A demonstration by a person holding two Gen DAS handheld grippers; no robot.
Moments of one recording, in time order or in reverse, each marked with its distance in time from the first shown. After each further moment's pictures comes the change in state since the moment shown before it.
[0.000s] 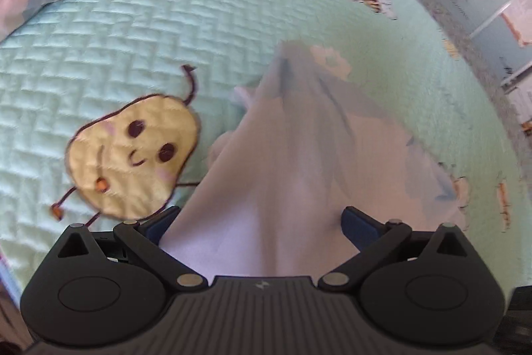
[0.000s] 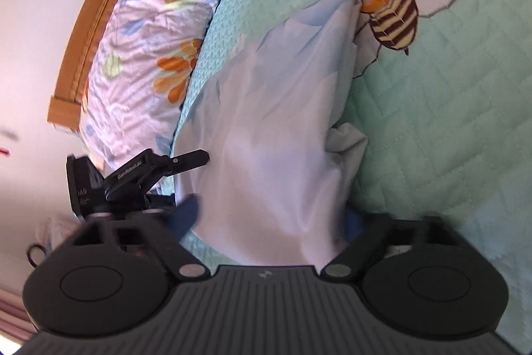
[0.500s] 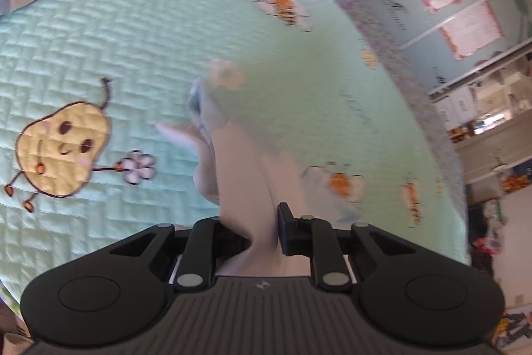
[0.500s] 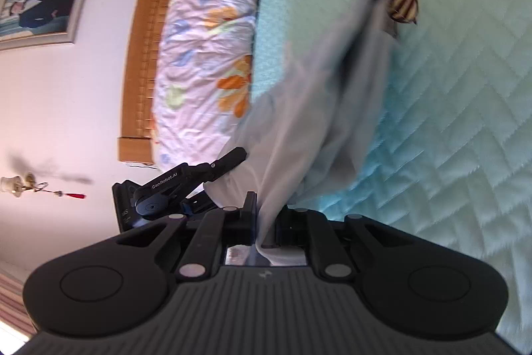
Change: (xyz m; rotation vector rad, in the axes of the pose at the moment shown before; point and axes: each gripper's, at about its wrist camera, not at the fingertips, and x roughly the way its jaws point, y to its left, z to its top) left arm -0.067 -0.042 0.005 -0.056 0.008 -0.292; right arm -0.052 0.006 -0.017 0.169 -0.035 0.297
